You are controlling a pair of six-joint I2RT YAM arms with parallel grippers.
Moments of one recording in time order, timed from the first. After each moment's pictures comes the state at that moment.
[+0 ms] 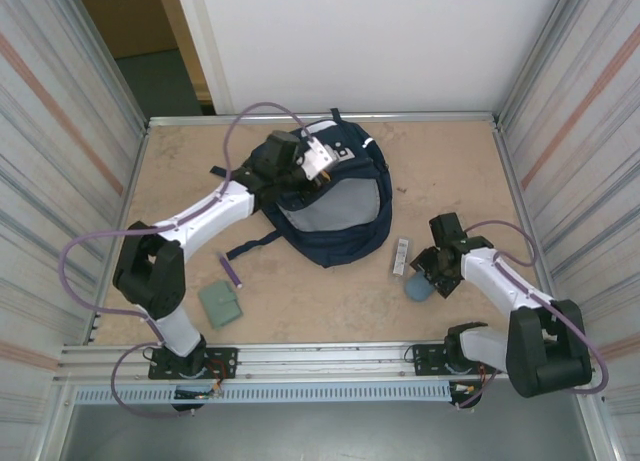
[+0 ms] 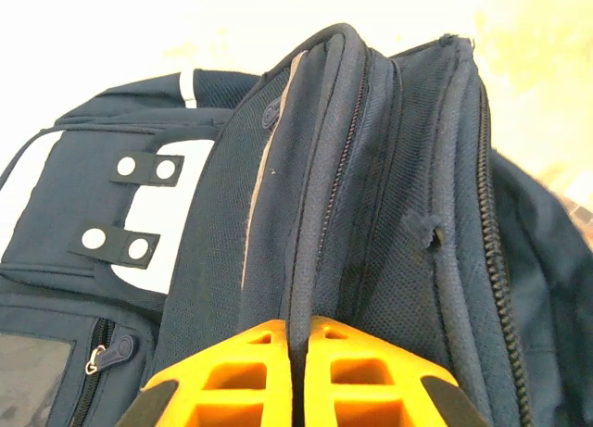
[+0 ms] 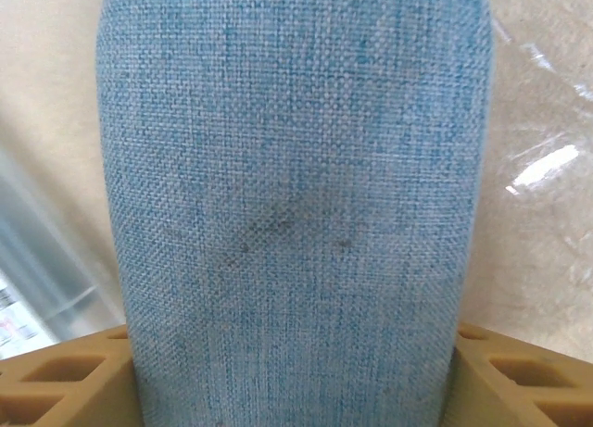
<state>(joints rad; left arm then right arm) -0.55 1.70 1.36 -0.27 0.27 0.35 0.20 1.15 0.56 -0.73 -0.03 1.00</state>
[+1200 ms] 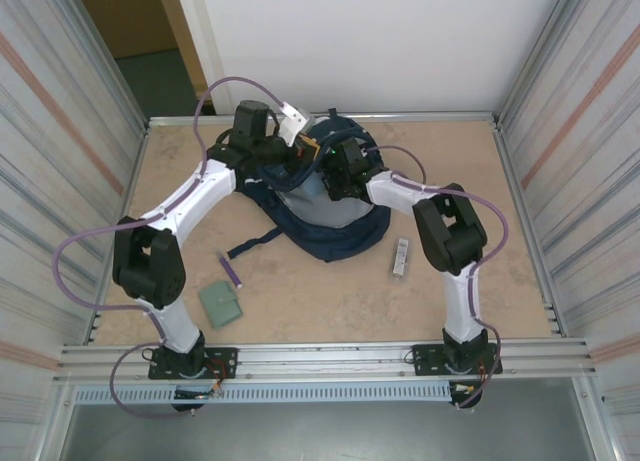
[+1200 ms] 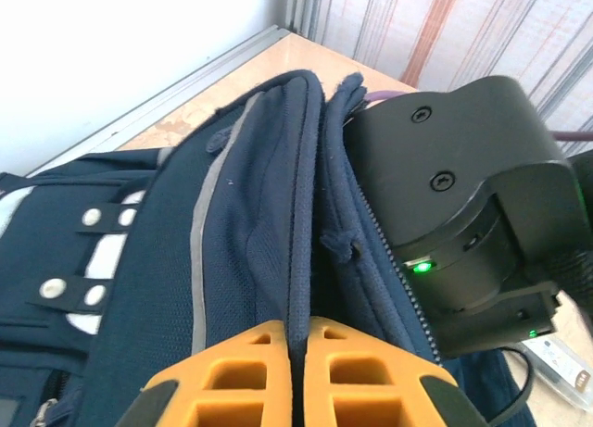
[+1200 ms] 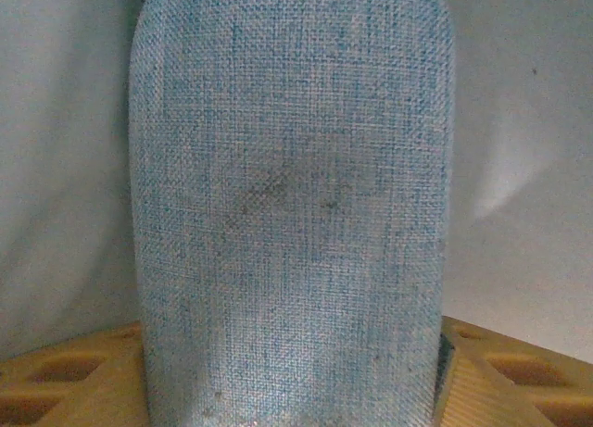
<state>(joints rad) -0.42 1.75 1.51 -0.27 0.58 0.18 0.56 2.11 1.50 -0.08 -0.08 1.46</state>
